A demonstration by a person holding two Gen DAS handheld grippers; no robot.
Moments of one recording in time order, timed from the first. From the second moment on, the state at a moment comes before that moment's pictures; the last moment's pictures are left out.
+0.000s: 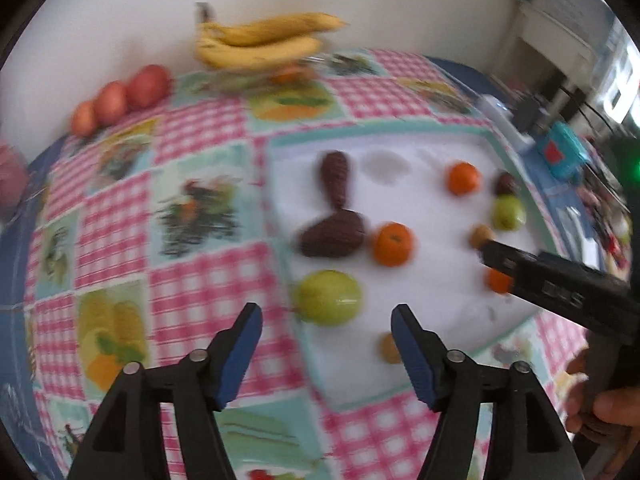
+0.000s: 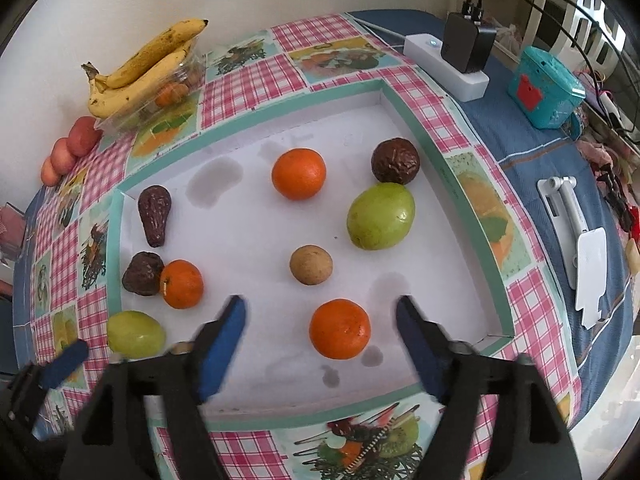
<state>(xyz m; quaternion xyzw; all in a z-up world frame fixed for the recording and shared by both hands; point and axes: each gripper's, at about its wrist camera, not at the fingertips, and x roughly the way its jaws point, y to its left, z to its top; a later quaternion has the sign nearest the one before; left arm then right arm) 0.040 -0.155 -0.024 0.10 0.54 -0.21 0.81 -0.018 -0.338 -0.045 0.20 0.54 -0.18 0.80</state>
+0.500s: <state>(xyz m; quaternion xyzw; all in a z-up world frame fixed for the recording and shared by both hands) 0.032 -0.071 -0.014 0.08 0.48 -0.07 0.87 -0.024 -0.285 -0.024 0.20 0.50 -0.10 0.84</state>
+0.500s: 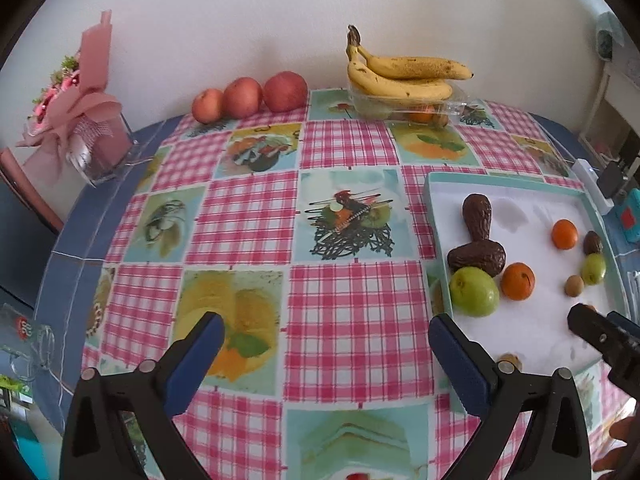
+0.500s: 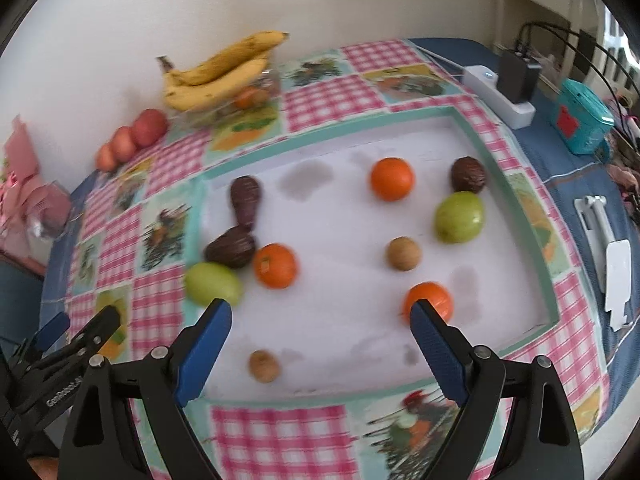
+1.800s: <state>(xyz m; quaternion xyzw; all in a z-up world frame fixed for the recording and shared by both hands) -0.031 -0.013 0.021 0.08 0.47 0.01 0.88 -0.091 -0.236 0.018 0.11 0.48 -0.12 0.86</state>
